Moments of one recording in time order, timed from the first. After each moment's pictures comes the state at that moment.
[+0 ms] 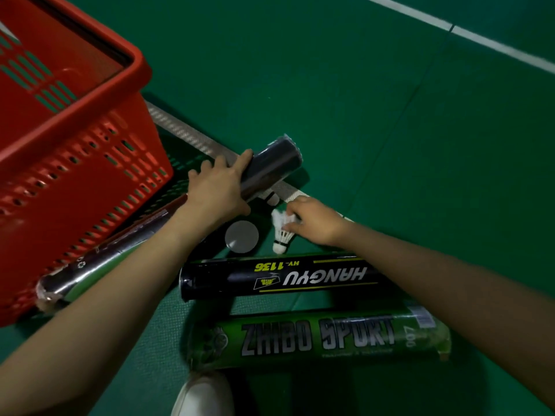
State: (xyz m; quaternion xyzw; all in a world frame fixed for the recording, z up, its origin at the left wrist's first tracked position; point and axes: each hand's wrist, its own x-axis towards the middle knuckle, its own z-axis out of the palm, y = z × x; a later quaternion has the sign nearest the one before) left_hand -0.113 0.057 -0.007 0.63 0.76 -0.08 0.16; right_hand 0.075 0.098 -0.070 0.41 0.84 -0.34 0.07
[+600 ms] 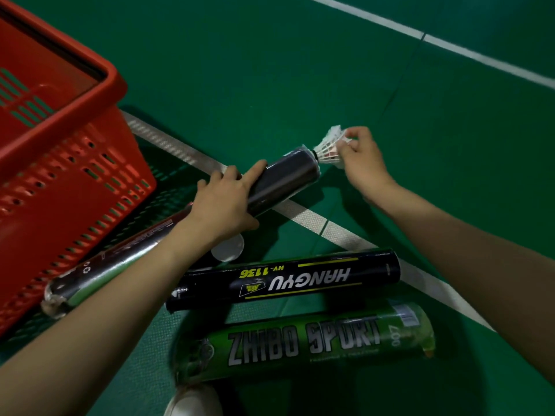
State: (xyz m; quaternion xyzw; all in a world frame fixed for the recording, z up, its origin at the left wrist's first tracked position) left_hand -0.082 0.056 -0.001 0.69 0.70 -0.05 0.16; right_hand 0.123 0.165 -0.015 0.62 0.59 -0.42 -0.30
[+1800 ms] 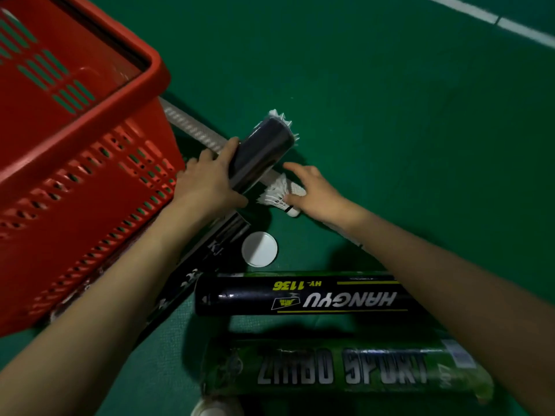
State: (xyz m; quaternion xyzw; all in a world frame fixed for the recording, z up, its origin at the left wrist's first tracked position) left_hand -0.159 0.073 -0.010 0.54 0.81 -0.02 0.21; right_hand 0.024 0.144 -0.077 0.46 0.75 -0.47 -0.06
